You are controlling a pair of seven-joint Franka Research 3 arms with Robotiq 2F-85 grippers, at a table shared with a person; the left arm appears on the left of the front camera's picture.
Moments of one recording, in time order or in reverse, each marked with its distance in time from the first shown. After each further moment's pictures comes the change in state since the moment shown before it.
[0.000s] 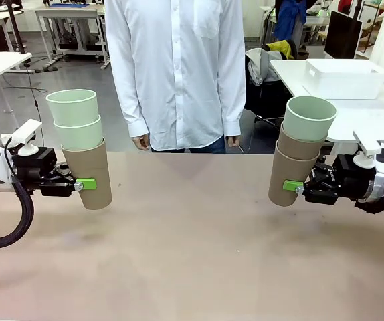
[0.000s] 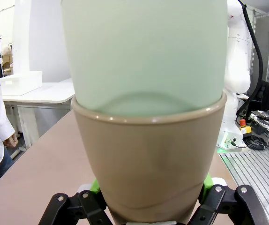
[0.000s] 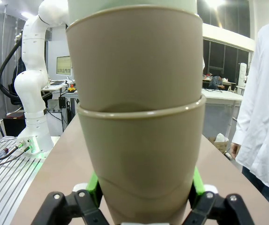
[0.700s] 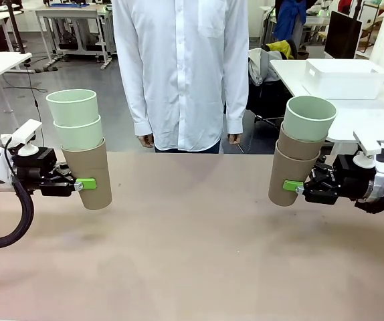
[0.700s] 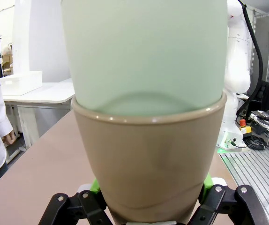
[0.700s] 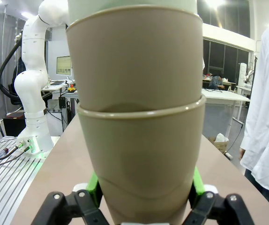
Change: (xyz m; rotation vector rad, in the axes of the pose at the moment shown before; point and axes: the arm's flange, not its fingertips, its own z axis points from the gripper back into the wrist) left arm 0.000 0.000 0.000 0.000 0.000 0.000; right arm 0.000 0.000 0.000 0.000 0.000 0.000
